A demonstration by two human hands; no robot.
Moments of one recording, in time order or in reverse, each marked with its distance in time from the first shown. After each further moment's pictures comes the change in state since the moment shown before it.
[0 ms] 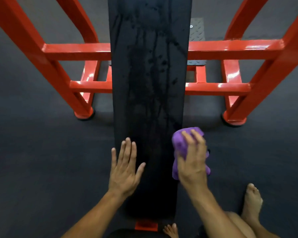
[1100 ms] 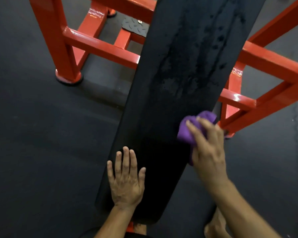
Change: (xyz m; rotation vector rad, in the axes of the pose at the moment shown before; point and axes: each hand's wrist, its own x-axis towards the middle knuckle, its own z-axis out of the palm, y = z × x) left_hand -0.082 0.048 0.090 -0.154 0.184 -0.450; right_hand 0.036 0.005 0.010 -0.487 -0.173 -0.516
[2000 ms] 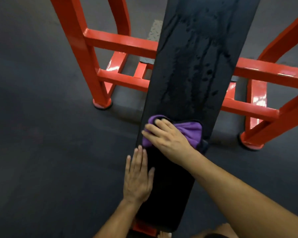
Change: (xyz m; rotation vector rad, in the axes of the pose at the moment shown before) left_hand 0.072 0.000 -0.068 -0.055 -0.043 0.178; right_hand 0.110 -0.070 0.010 0.069 -0.057 -0.675
